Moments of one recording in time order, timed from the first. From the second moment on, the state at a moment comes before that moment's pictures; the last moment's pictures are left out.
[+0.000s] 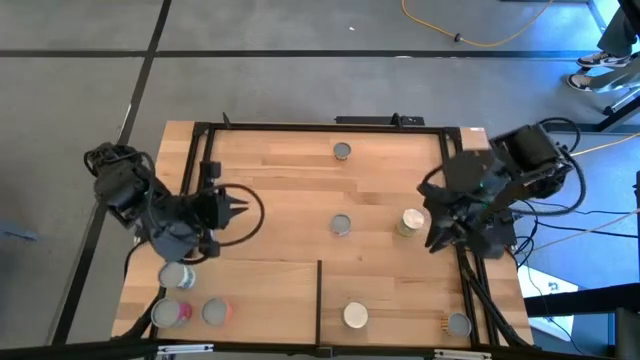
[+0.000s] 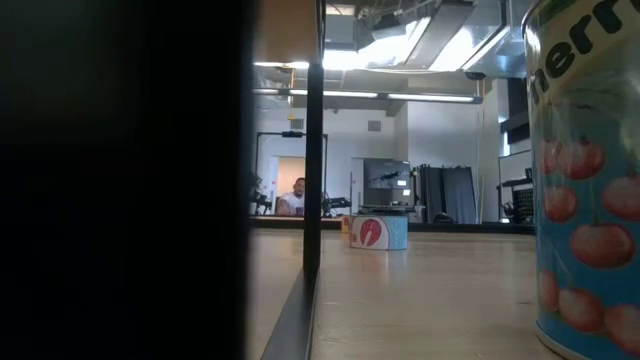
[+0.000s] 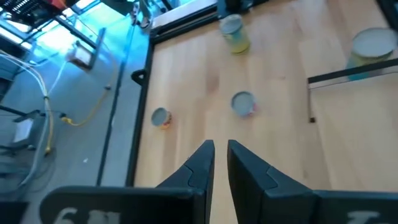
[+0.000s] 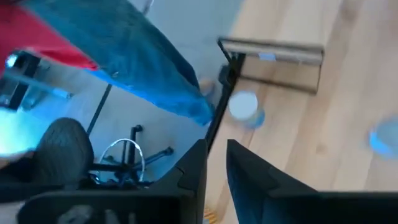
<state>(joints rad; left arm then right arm) -0.69 1.44 2.01 -1.57 -0.79 -0.30 0.34 1.52 2.24 -1.57 -0.42 0.25</state>
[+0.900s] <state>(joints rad) -0.44 1.44 2.01 -1.46 -0.36 0.01 0.80 1.45 1.56 -1.47 -0.53 0.73</state>
